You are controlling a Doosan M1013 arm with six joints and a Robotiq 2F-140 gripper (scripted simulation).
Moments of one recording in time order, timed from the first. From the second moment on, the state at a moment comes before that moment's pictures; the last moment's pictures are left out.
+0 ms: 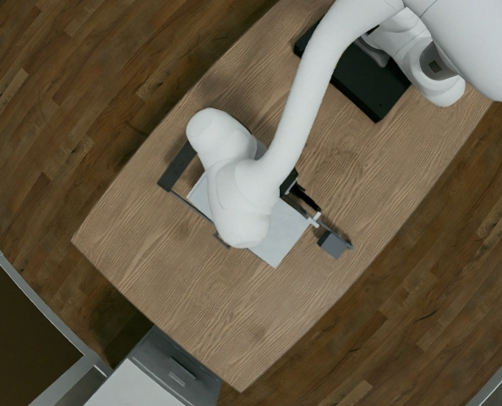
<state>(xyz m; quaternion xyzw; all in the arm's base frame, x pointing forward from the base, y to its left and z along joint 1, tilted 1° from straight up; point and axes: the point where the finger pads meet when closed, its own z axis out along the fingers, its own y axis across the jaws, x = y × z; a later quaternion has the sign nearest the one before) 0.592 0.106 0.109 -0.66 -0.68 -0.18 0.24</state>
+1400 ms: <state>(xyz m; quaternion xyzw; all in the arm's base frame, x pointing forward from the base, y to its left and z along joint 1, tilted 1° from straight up) 0.592 0.113 0.108 -0.66 -0.68 -0.18 0.24</state>
